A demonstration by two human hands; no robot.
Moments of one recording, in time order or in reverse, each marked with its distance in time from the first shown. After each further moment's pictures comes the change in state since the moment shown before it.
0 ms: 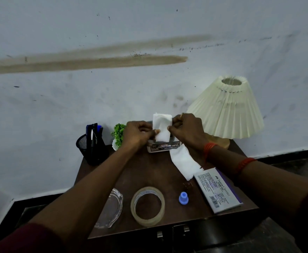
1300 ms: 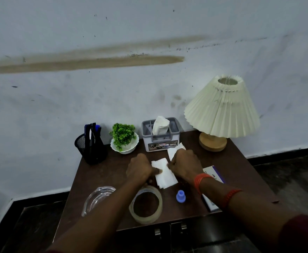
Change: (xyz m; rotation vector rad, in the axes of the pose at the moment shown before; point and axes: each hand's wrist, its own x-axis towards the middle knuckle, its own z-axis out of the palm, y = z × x) left_hand -0.059 -0.048 0.020 0.604 -0.167 -0.298; right_hand -0.062 0.043 0.043 -0.318 -0.259 0.190
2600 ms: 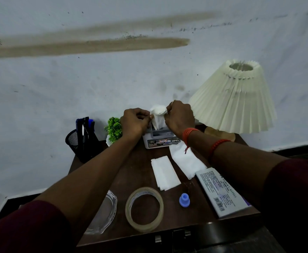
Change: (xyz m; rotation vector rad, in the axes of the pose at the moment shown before) left_hand 0.086 0.042 -0.041 -0.507 0.425 0.330; right_hand 0.094 -0.047 -0.037 0.171 0.398 -0.106
